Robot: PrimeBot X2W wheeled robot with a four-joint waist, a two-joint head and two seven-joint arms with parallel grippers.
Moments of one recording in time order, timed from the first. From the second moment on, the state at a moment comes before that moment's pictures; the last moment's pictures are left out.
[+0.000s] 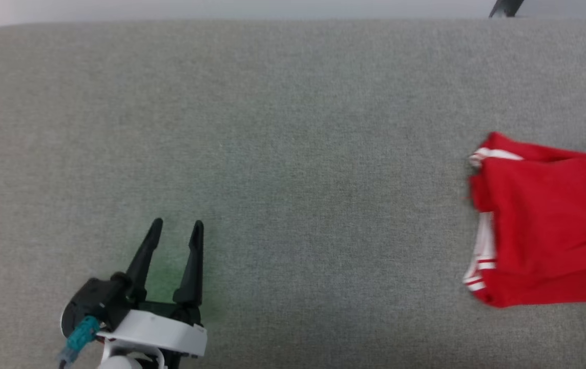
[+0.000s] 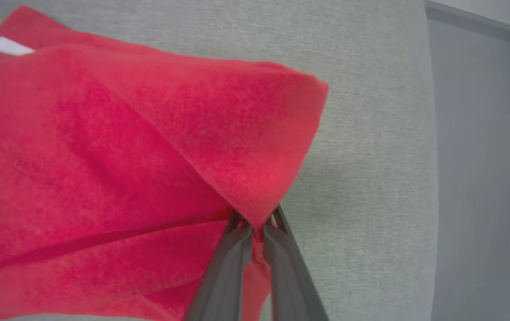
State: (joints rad) left arm -0.10 0.13 -0.09 0.10 -0.31 -0.12 -0.26; right arm -0.30 -0.64 -0.09 0.10 0.55 0.13 0.81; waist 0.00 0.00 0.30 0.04
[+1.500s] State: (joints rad) left arm -0.11 0.16 -0.02 0.08 -0.27 -0.13 -0.26; right arm -0.51 -0.53 0.01 0.41 0.38 0.13 0.34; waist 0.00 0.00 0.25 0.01
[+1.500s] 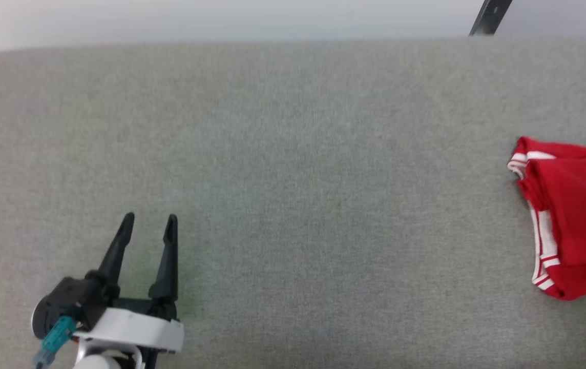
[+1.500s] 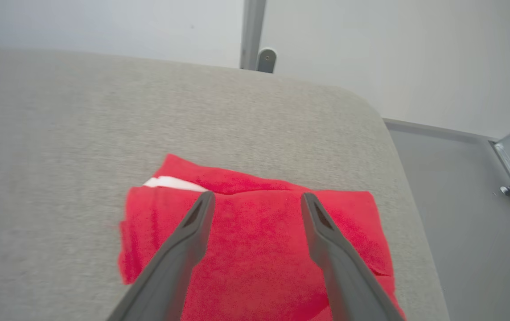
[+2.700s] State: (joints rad) left arm 0.15 0.13 -0.01 0.19 -0.32 -0.11 -0.26; right arm 0.09 -0.20 -0.01 0.03 0.42 0.13 0.14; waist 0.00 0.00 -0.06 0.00
